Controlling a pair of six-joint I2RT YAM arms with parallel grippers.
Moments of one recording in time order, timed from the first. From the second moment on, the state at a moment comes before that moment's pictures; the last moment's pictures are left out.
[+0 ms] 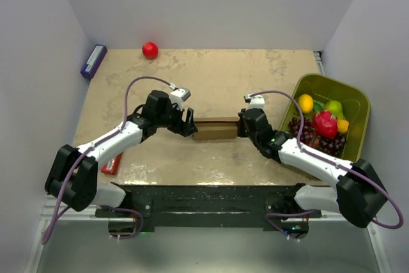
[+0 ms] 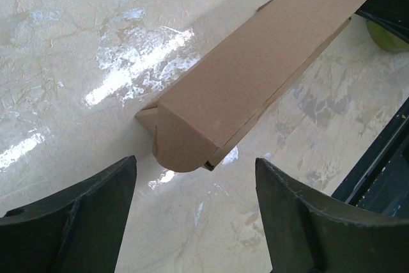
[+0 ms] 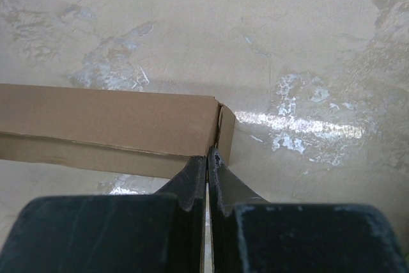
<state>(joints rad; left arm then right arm) -0.49 1.37 0.81 -0.14 0.39 -0.18 0.70 1.21 0.65 -0.03 0.38 0.47</state>
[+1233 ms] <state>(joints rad) -0.49 1.47 0.88 -0.11 0.35 -0.17 0.70 1.23 0.71 -0.14 0.32 0.53</state>
